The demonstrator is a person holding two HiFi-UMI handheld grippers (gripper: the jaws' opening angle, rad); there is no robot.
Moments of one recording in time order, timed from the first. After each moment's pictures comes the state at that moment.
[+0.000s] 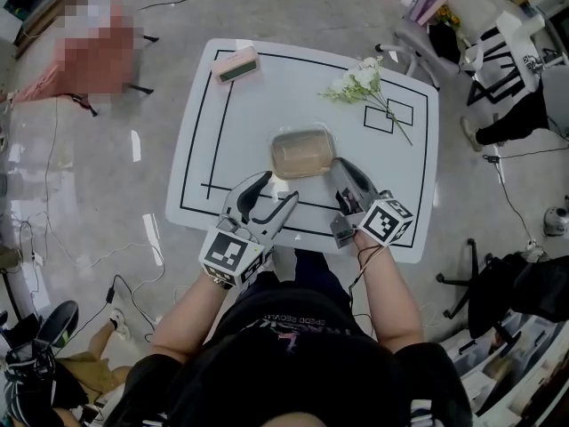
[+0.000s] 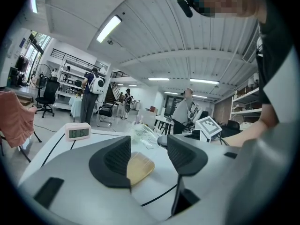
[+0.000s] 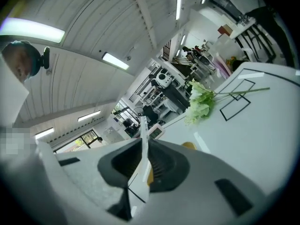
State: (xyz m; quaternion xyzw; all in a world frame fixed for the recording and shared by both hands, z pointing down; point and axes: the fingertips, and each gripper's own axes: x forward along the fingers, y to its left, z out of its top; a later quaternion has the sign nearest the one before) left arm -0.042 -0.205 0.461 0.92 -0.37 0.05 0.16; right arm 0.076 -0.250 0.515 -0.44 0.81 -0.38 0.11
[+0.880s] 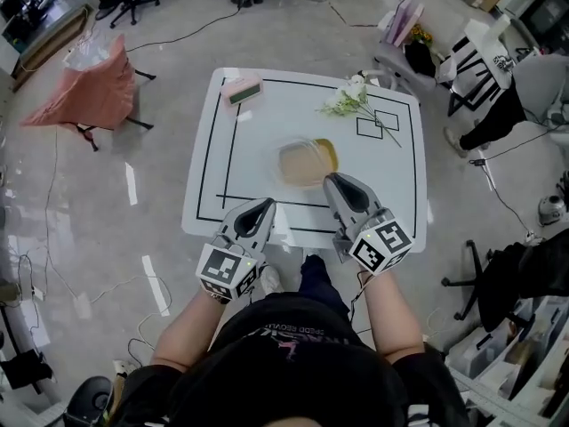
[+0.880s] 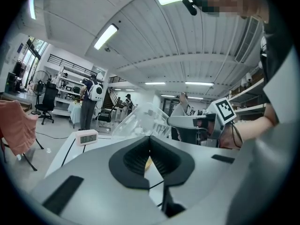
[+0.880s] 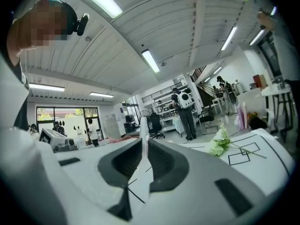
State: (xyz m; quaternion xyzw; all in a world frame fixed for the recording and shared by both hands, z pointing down) left arm -0.109 -0.145 0.428 0.92 -0.36 0.04 0.13; right arm 0.005 -0.170 0.404 -0.47 0.87 -0.15 0.03
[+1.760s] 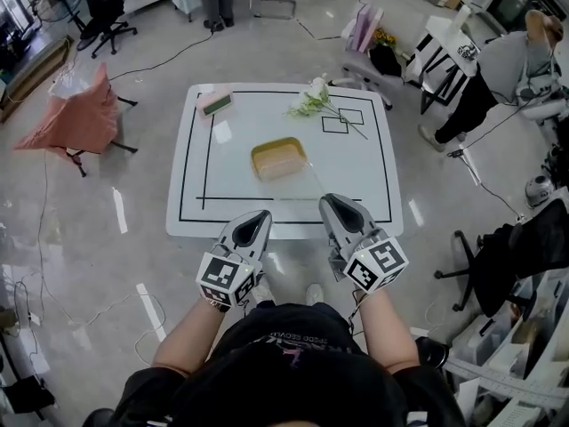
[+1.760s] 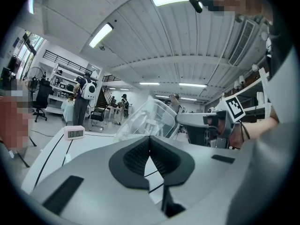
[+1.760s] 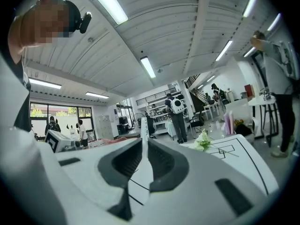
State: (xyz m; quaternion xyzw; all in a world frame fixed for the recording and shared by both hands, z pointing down) left arm -0.062 -0.075 0.426 0.94 -0.32 0.03 0.13; right arm 0.052 -0.068 0.386 -0.52 0.85 -0.13 0.03
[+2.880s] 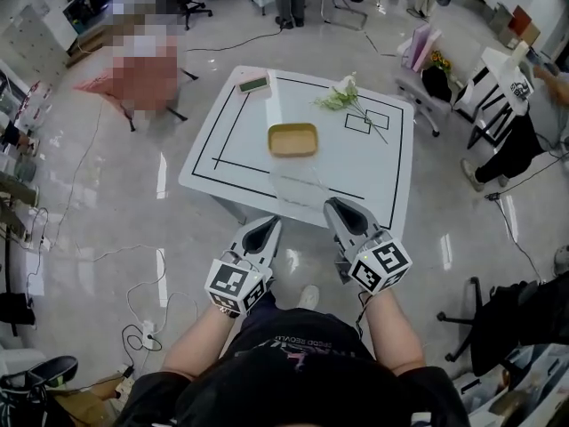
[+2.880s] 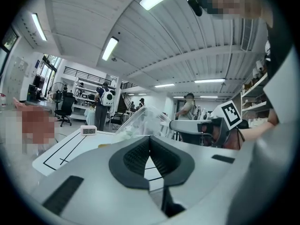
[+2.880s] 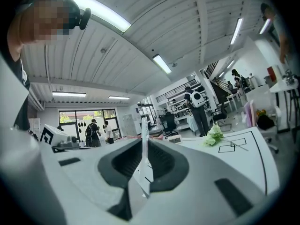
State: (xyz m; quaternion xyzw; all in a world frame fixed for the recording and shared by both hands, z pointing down) left arm 0.012 0.040 0.412 0.88 -0.46 0.03 0.11; right arm 0.114 0.006 0.397 -0.38 0.91 -0.15 0.04
